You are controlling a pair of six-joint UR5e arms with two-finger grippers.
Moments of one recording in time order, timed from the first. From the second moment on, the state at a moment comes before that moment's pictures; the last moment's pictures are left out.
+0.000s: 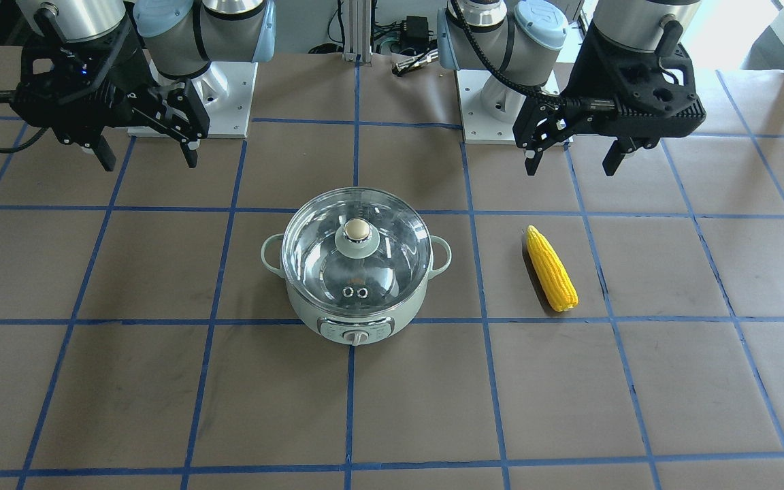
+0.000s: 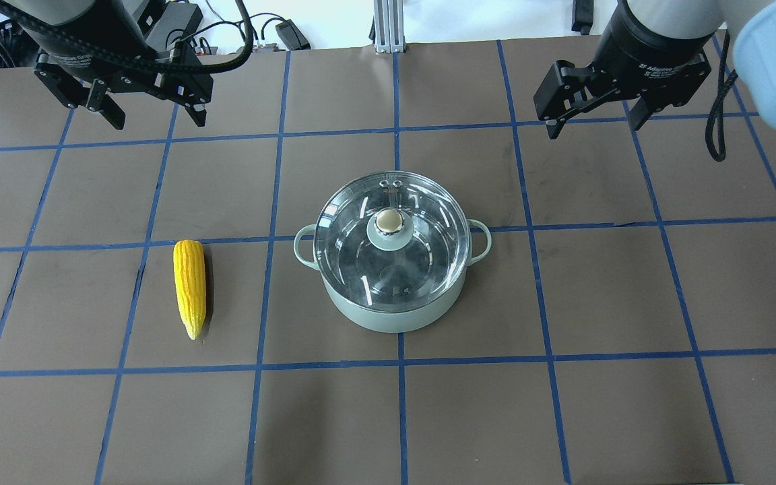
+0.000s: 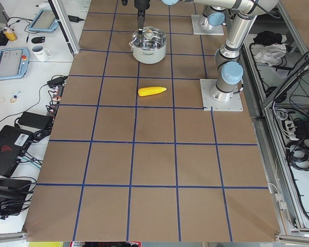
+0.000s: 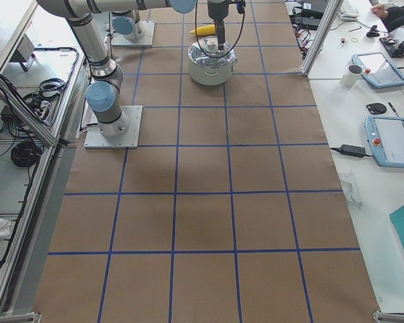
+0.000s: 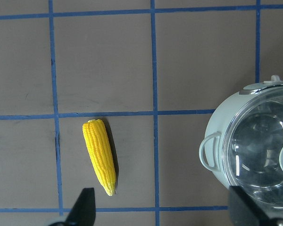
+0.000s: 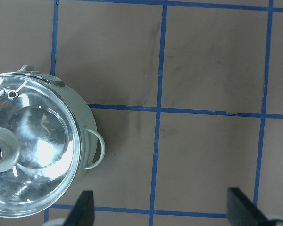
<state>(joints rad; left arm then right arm) -1.57 -1.58 -1.44 -1.60 1.60 0.00 1.59 -1.61 1.55 -1.62 -1.56 -0.05</state>
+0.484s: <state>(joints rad) -1.55 -1.60 -1.44 -1.60 1.59 0.00 1.59 -1.61 1.55 -1.62 -1.56 -0.05</state>
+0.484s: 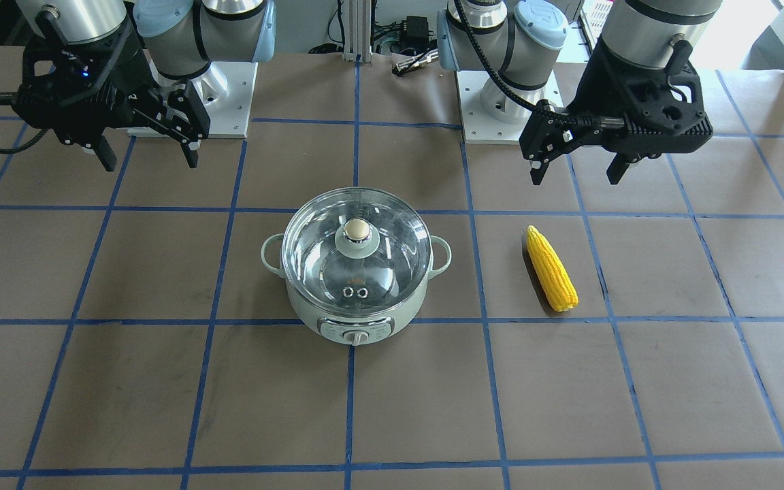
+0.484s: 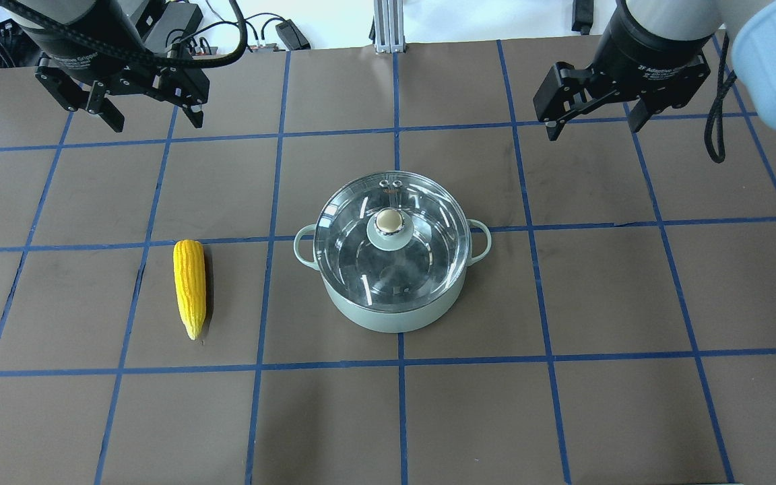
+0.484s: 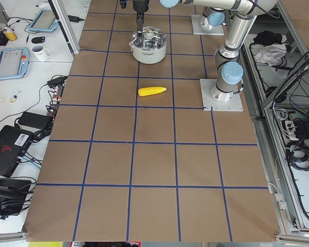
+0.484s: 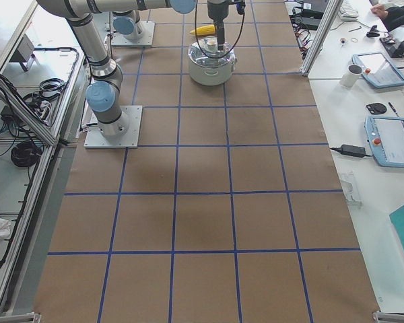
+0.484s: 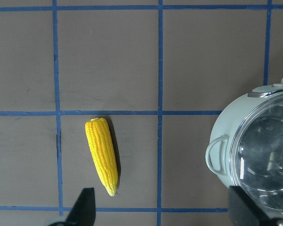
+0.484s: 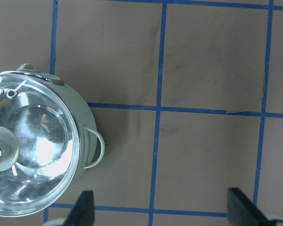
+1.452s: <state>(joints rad) -1.55 -1.62 -1.45 -1.60 1.60 -0.01 1.95 -1.33 1.53 -1.86 -1.57 0.46</state>
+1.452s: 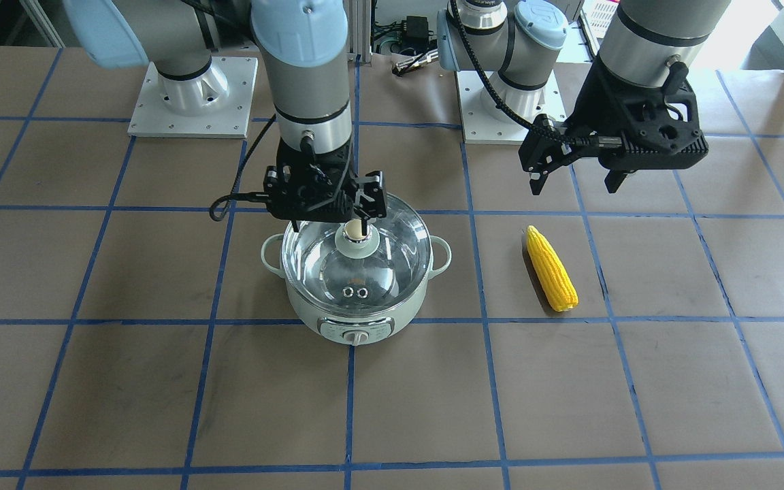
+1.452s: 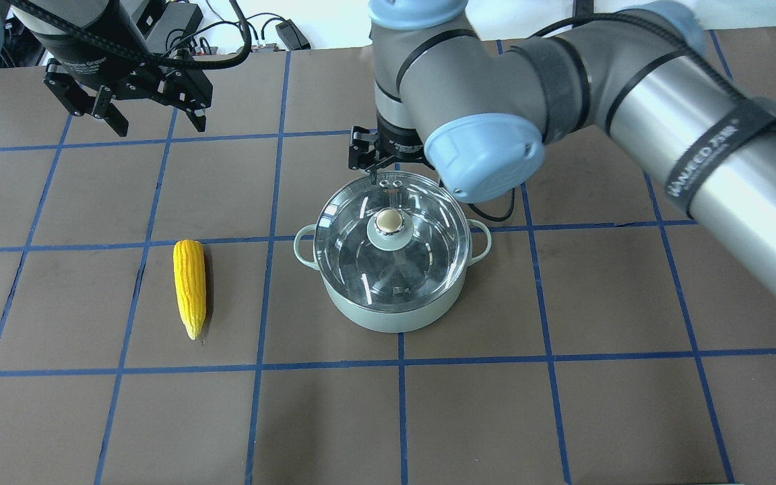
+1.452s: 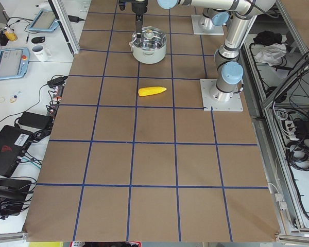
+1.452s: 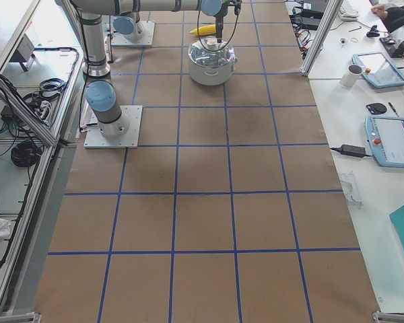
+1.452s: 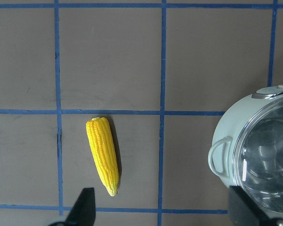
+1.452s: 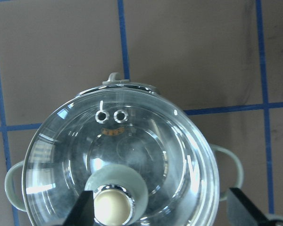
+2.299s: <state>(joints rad) -1.42 -1.61 -1.51 -1.69 1.60 -0.01 1.99 -1.24 1.56 -1.89 -1.56 0.52</state>
